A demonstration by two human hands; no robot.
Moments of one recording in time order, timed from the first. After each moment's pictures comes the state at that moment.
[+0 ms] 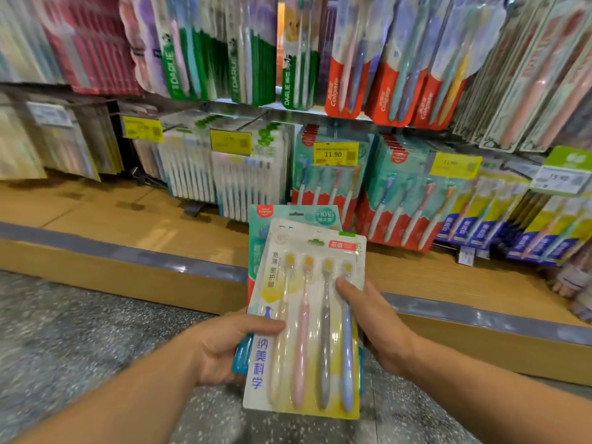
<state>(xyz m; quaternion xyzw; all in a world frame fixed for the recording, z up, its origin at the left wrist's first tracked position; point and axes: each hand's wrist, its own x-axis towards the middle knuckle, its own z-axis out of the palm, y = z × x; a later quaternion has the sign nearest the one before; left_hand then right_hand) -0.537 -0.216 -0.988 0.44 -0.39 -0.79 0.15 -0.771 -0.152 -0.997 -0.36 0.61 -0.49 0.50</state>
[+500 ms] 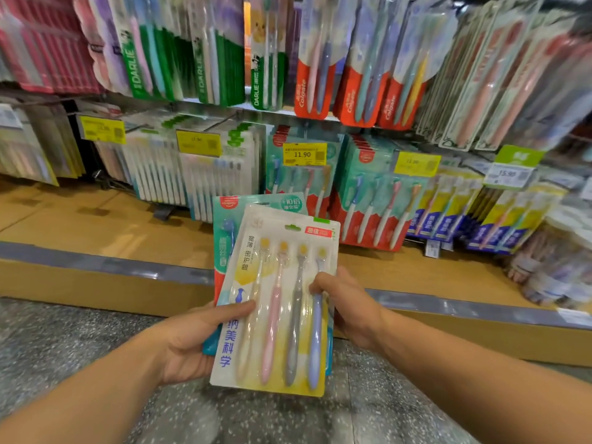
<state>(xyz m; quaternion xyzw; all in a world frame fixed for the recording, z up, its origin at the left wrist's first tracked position) -0.543 -0.219 -0.976 0.43 -0.37 -0.80 0.20 -0.776 -0.165 -0.979 -0.32 0.64 -0.49 0.50</state>
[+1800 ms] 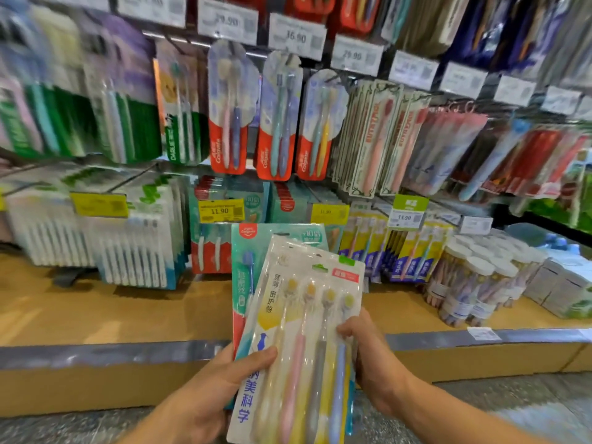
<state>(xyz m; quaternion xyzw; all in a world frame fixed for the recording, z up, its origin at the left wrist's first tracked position) -0.667 -0.190 -0.949 0.35 -0.45 -0.81 0.16 -0.877 -0.085 -0.951 -0.25 0.62 -0.62 0.42</state>
